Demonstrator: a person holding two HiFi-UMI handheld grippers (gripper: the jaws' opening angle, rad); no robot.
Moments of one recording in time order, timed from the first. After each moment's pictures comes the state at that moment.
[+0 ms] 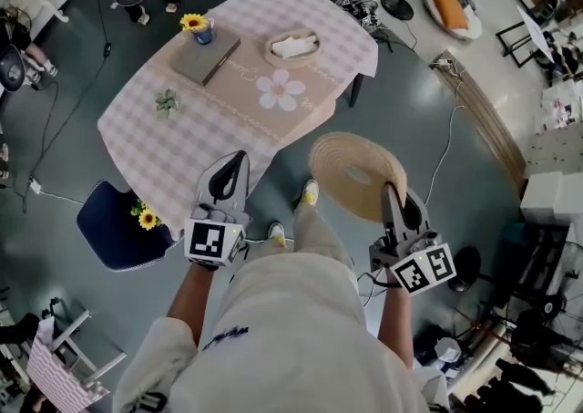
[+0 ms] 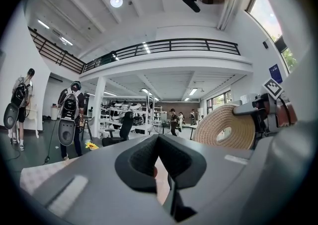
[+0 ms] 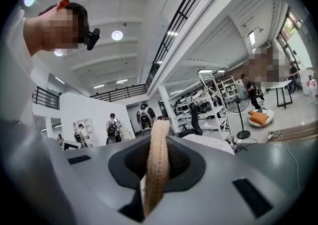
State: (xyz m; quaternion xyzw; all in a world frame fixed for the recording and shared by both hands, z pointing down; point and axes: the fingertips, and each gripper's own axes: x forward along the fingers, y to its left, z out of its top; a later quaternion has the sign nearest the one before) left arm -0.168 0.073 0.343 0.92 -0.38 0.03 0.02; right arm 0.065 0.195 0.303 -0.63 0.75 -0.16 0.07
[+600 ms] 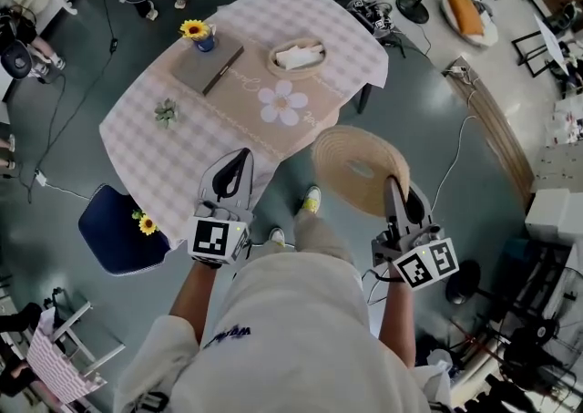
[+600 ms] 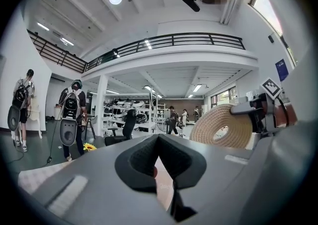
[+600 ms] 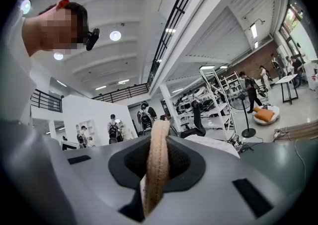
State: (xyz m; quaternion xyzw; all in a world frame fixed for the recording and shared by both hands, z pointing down) left arm -0.128 0.011 0.348 0.91 -0.40 0.05 0.03; right arm 0.110 0.112 0.310 -0.61 0.77 -0.18 0.08
